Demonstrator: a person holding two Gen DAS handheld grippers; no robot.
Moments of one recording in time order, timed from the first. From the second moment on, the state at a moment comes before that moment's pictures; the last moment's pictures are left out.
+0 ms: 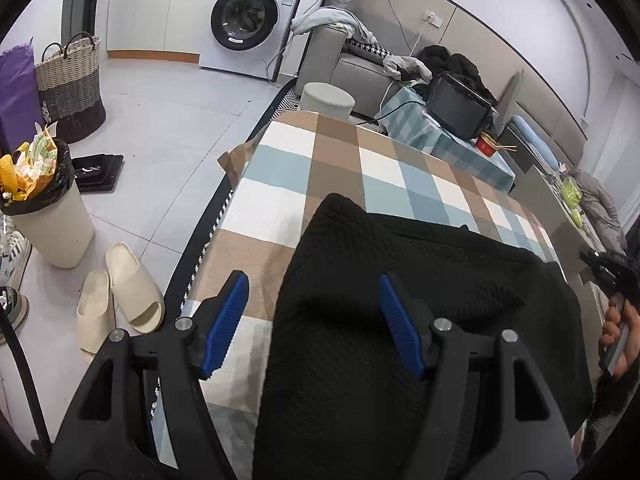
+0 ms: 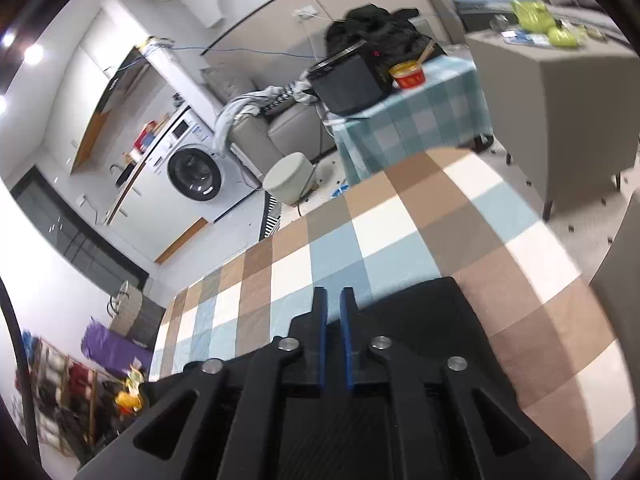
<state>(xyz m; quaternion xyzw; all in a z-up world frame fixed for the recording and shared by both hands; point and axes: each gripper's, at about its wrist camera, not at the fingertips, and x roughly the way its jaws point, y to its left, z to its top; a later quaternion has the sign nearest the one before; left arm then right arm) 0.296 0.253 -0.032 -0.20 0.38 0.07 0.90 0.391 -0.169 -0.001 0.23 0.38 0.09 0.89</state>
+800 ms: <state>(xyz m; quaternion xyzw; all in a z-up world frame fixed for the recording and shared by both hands) 0.340 0.273 -0.042 -0.17 0.37 0.12 0.91 0.341 -0.199 -0.030 0.13 0.44 0.05 0.89</state>
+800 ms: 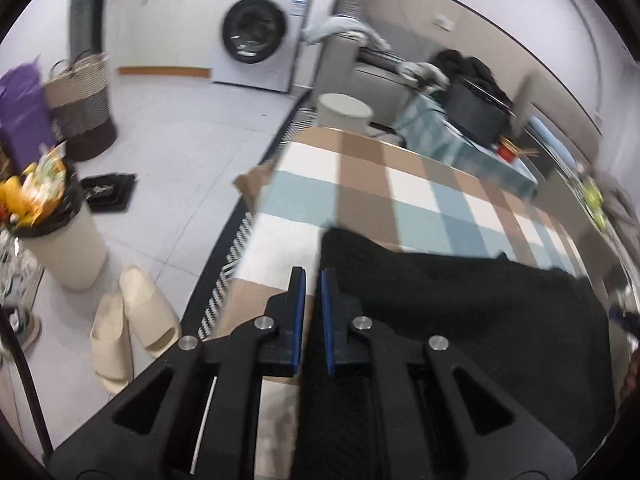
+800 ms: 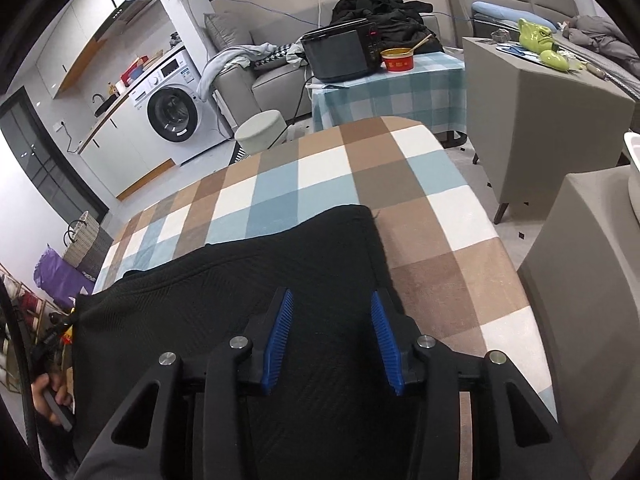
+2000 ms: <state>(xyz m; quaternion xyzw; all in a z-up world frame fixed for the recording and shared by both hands) 0.060 0.168 0.005 -0.13 0.36 0.08 0.92 0.140 -0.199 -0.026 0.16 0.41 0.09 0.89</state>
